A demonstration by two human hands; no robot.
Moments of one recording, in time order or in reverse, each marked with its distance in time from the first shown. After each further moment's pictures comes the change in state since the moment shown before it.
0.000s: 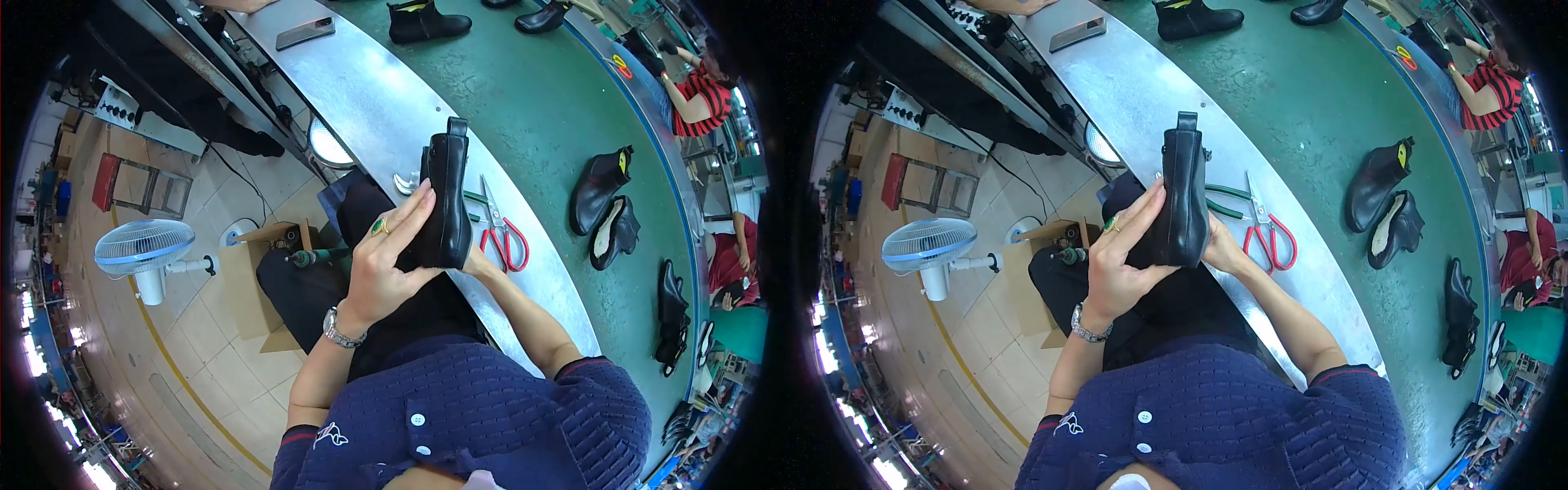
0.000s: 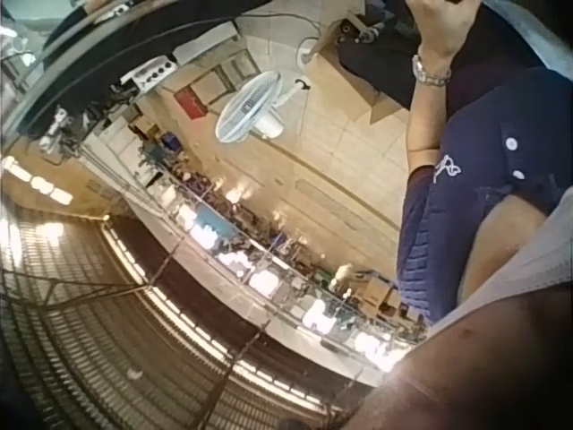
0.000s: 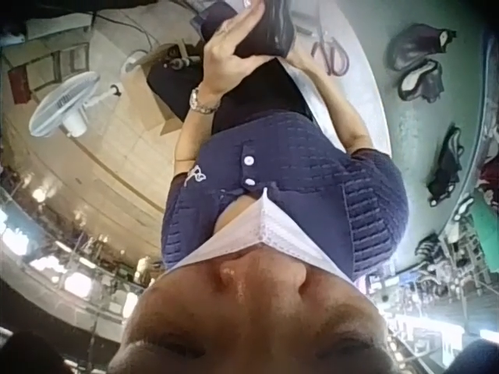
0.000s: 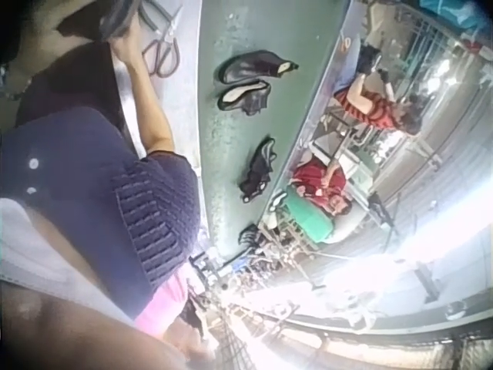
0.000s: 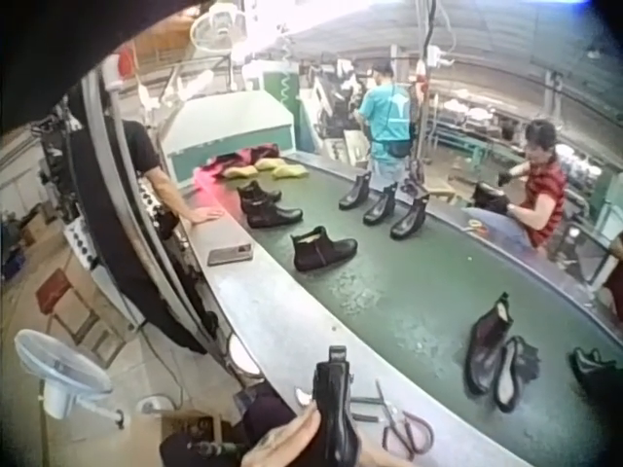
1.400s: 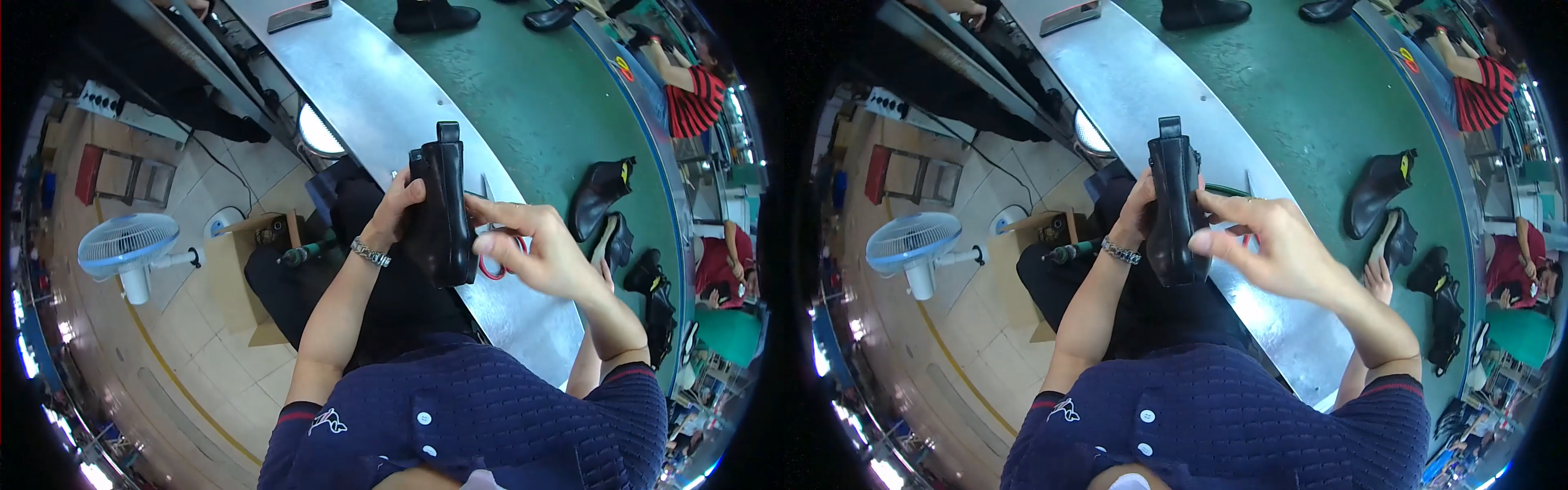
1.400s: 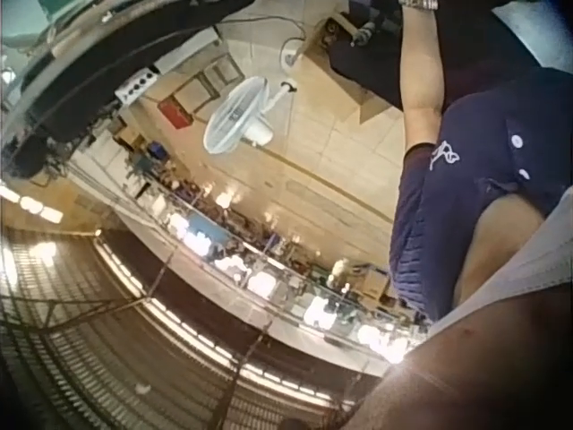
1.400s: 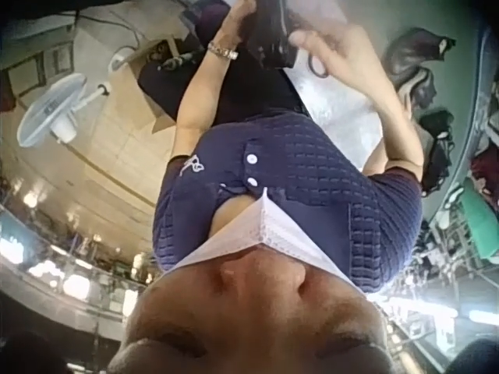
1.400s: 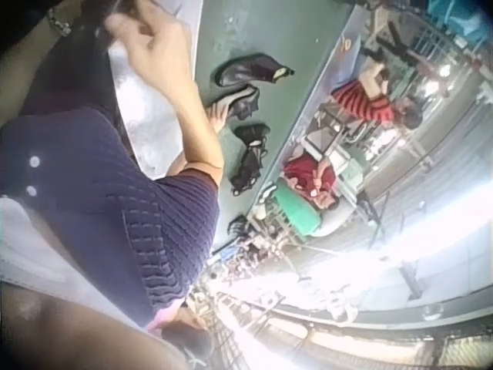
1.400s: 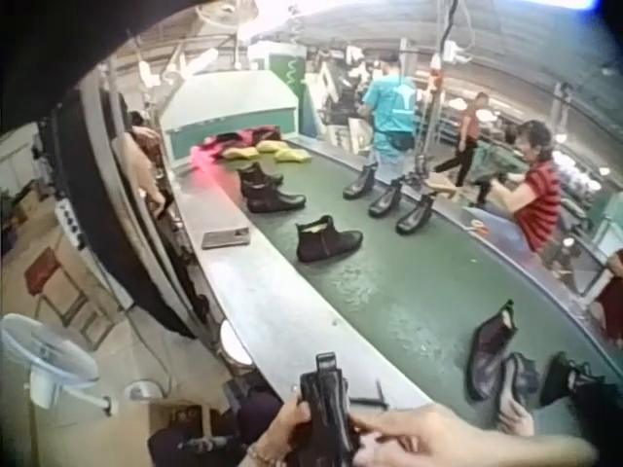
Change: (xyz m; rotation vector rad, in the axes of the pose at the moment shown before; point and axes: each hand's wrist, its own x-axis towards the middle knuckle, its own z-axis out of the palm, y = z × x) left_hand 0.023 -0.128 0.071 -1.417 -0.167 -0.530; right_hand 0.020 -0.236 -0.005 -0.617 -0.151 0.245
